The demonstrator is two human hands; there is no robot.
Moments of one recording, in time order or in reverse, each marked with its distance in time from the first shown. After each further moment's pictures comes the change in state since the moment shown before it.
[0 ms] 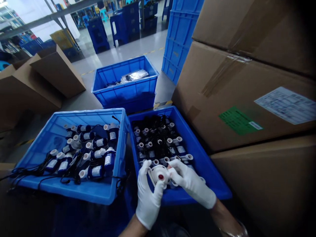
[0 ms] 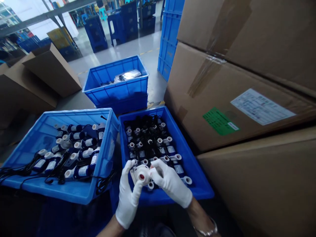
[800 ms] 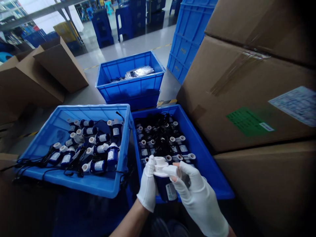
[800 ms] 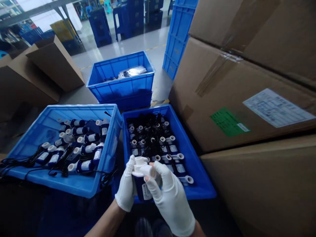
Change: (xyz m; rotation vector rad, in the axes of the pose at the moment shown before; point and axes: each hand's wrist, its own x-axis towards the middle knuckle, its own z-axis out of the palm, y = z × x) left_hand 0.038 0.043 0.009 -0.926 -0.076 -0.487; right_hand -0.036 -0.046 0.032 -0.523 0.587 -0.460
